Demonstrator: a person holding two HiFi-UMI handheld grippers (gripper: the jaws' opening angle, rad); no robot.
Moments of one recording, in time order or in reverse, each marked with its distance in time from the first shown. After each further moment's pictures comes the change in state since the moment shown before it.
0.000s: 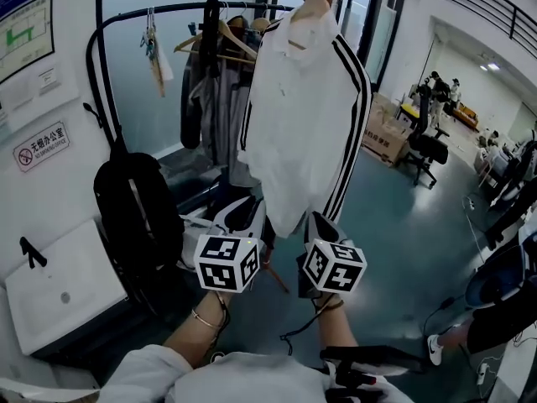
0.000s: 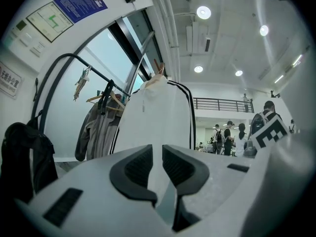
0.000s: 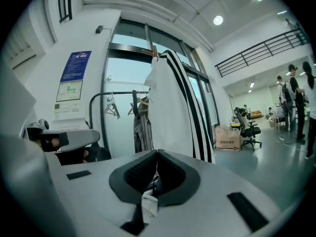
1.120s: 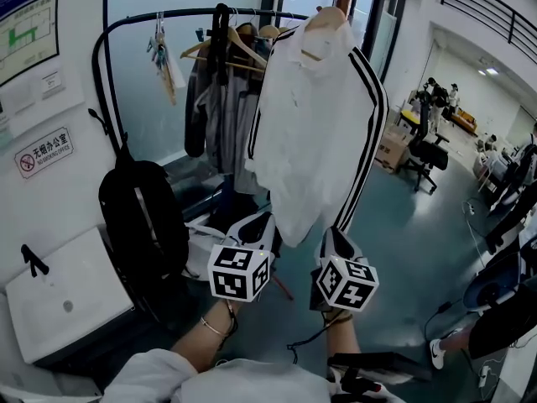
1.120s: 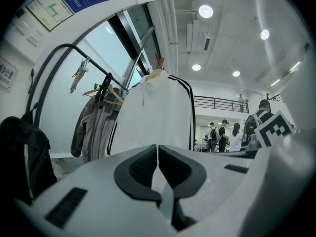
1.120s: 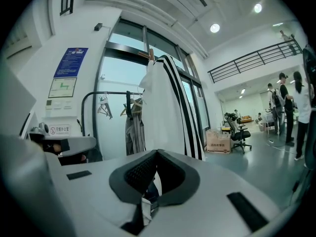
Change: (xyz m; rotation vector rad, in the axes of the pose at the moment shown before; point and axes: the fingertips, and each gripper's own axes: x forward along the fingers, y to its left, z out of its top) left arm 0.005 0.014 -0.019 -0.014 0.044 -0.059; right arm -0.008 -0.006 -0.003 -0.013 -0.035 -0.109
